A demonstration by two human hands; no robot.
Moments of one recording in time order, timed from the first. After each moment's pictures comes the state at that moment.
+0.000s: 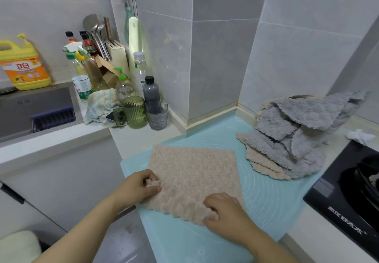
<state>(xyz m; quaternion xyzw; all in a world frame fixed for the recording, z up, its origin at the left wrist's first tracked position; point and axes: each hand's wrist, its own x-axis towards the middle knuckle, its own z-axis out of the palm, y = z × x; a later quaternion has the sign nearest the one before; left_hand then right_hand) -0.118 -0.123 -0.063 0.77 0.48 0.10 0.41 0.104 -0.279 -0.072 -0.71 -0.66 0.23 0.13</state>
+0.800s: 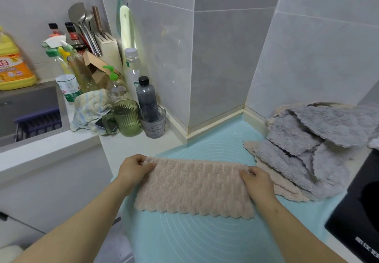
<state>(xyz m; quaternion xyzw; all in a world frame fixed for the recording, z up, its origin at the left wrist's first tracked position) -0.068 -0.027 -0.073 0.59 0.61 0.24 0.48 0.187 -0.189 -0.064 -0.82 -0.25 0.27 0.44</state>
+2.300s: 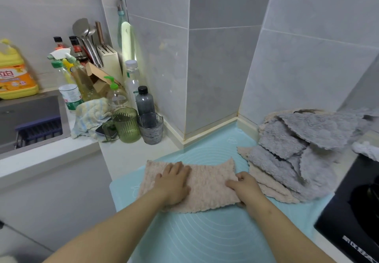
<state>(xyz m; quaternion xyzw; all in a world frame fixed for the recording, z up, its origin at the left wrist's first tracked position) 0.000 -0.087 -0.057 0.87 0.44 -0.10 0.22 0.172 -0.195 -0.047 -0.76 -0.20 0.41 0.46</state>
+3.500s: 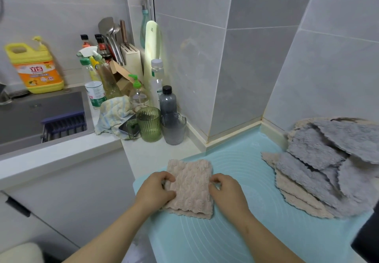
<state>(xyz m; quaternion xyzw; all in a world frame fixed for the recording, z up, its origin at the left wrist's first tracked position) -0.092 -0.067 -0.071 0.73 0.56 0.15 0.36 0.088 -0.154 -0.055 -0.78 -0.49 0.24 0.30</state>
